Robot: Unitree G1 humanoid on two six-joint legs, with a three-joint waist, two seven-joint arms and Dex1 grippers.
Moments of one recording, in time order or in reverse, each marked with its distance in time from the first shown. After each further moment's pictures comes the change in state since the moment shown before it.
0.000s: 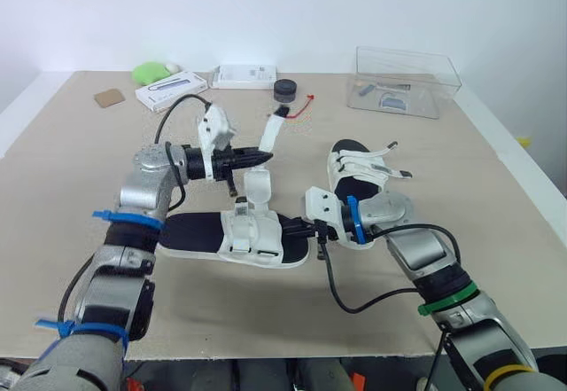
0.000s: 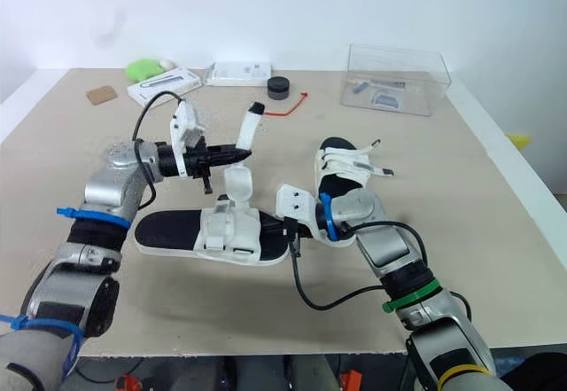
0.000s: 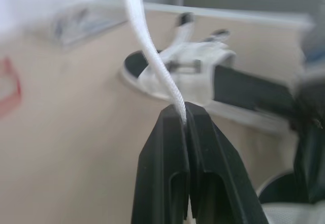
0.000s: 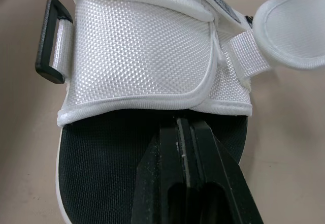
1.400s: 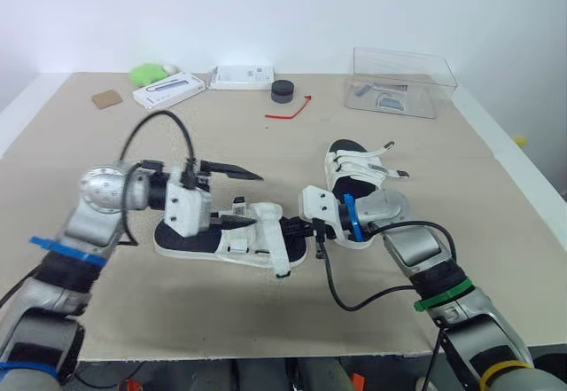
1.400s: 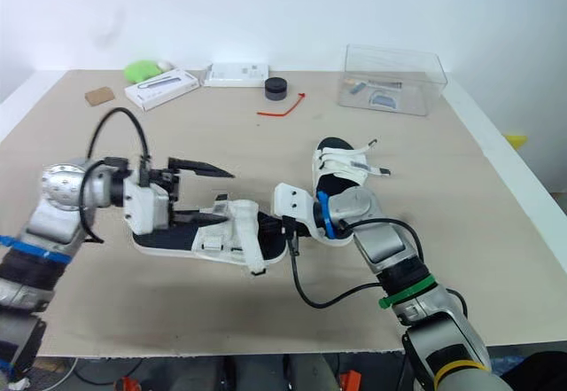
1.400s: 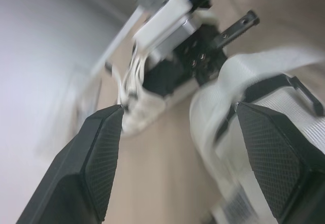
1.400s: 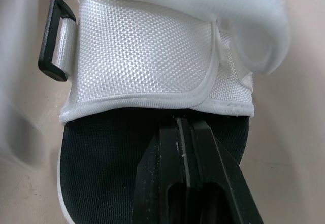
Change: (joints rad) left arm 0.278 0.399 -0.104 -0.331 -0.122 -0.448 0.027; right arm -0.027 0.015 0.012 0.047 0.000 -0.028 0.030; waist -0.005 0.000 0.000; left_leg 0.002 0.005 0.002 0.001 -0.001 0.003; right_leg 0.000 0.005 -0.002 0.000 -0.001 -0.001
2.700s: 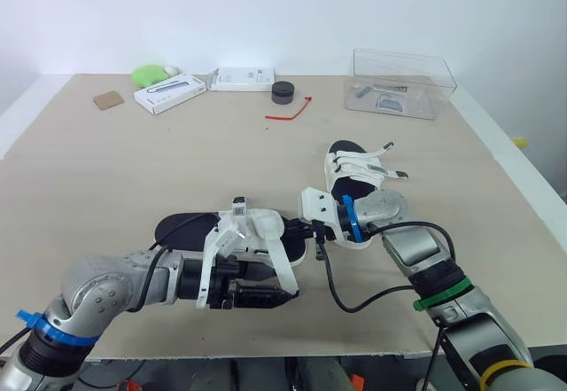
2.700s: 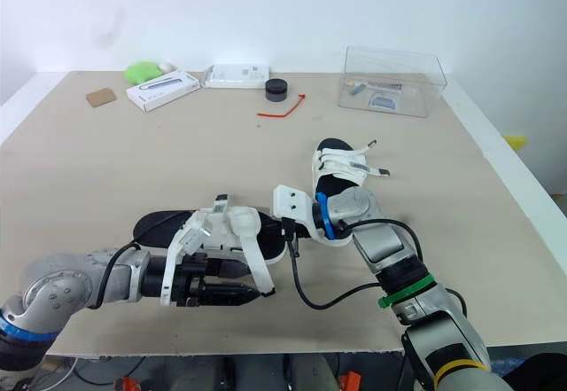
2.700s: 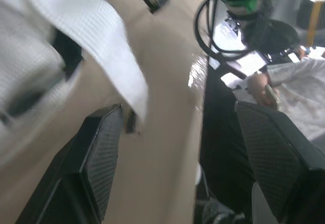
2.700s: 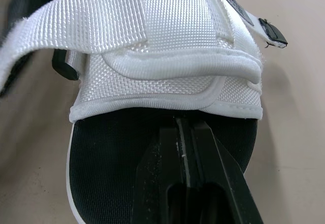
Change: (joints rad) left arm 0.223 -0.118 -0.004 -0.472 -0.834 1.486 0.599; right arm -0.001 -0.002 0.006 0.009 0.000 -0.006 0.009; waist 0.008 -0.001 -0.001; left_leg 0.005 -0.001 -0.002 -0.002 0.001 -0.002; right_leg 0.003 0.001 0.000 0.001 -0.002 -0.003
